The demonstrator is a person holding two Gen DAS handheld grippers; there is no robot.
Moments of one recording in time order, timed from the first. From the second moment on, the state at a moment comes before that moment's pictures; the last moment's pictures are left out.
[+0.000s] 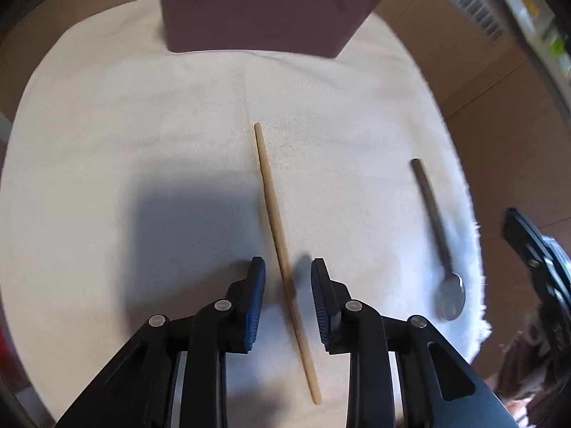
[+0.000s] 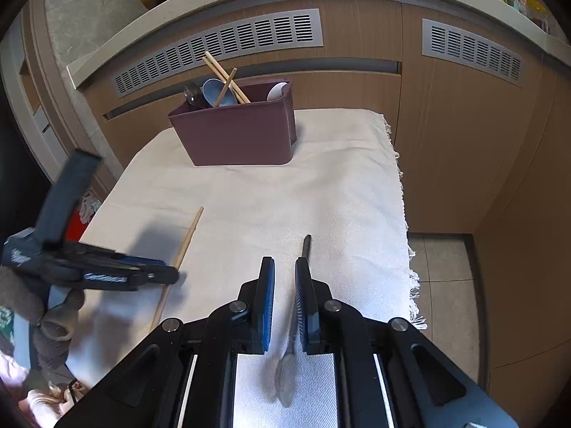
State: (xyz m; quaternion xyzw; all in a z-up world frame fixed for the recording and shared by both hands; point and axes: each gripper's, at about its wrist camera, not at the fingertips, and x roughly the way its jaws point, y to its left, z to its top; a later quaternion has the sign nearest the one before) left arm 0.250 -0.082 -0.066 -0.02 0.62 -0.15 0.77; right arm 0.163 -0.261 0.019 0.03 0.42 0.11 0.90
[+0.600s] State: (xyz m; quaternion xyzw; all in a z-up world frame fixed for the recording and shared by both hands) left arm 0.176 -0.075 -0.017 0.02 0.44 -0.21 0.87; right arm 0.185 -0.266 -0.024 0.03 0.48 0.12 0.87
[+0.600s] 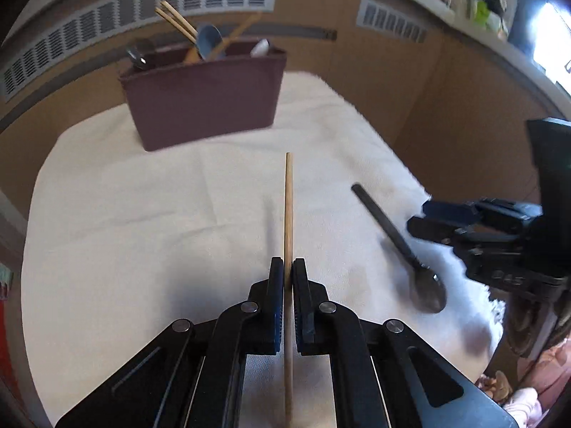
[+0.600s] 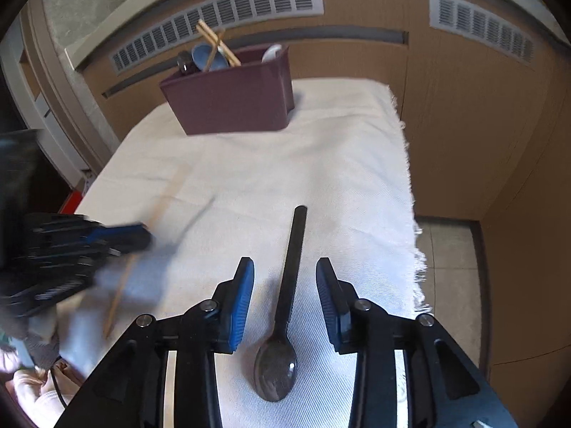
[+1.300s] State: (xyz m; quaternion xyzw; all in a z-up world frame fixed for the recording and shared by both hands) left arm 0.208 -0.035 -0.032 -0.04 0.53 -0.19 0.83; right arm 0.180 -0.242 0.000 0.01 0.48 0.14 0.86
